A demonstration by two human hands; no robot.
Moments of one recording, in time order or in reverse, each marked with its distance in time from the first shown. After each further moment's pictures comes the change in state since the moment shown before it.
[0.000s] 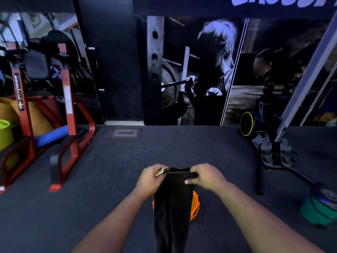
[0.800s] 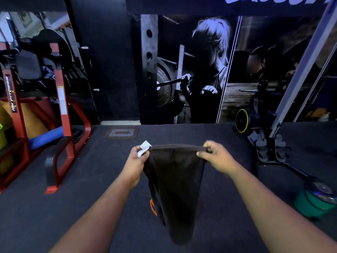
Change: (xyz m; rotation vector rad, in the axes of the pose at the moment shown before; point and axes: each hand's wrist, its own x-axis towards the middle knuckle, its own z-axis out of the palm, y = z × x) left_hand 0.022 0.017 -0.029 -0.799 0.157 -0.247; right_hand -0.014 0.032 -0.044 0.874 0.293 0.004
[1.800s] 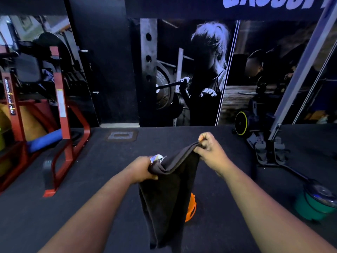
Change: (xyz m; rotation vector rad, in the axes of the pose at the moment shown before) left_hand 0.020 0.019 -0.009 1.285 -0.470 0.238; right_hand 0.010 -0.031 0.012 0.284 0.027 -0.034
